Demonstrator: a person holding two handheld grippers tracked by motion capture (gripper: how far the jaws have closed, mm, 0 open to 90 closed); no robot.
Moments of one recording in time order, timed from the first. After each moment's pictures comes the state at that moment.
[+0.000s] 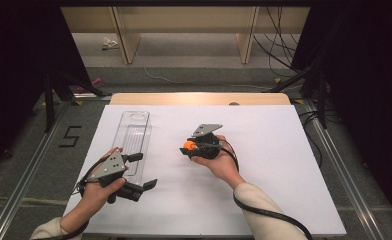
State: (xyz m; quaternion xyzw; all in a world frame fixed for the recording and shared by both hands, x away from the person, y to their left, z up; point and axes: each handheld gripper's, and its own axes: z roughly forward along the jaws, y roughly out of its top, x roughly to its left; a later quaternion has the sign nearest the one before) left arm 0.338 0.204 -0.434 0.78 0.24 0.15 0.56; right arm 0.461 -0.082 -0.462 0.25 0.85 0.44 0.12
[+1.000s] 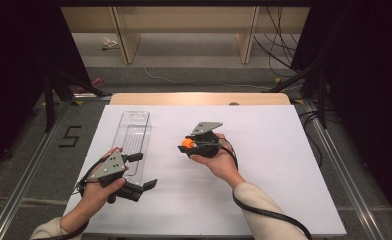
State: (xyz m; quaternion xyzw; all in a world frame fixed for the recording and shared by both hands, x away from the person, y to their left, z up) left arm 0.338 0.204 -0.434 0.78 0.24 0.15 0.56; right arm 0.459 -0.080 -0.450 0.25 0.85 0.45 0.12
